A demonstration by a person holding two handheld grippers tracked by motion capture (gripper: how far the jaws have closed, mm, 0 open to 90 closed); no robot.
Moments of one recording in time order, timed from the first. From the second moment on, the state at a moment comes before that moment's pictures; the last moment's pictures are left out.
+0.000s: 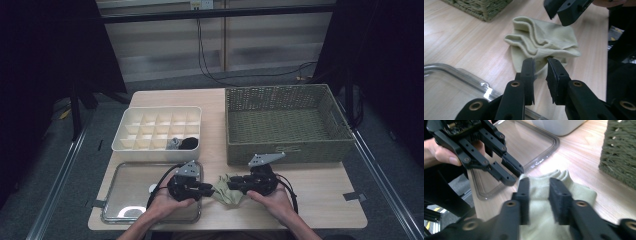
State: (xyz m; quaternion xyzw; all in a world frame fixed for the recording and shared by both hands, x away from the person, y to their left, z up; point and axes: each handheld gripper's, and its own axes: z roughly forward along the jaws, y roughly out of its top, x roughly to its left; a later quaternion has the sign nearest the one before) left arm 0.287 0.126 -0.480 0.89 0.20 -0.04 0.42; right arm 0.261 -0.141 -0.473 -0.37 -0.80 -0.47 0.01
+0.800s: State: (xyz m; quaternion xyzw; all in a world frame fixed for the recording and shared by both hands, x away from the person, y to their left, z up) left arm 0.286 0.115 -0.470 0.88 0.18 -0.04 0.43; right arm 0.260 -0.132 -0.494 -0.37 -0.82 -0.44 0.01
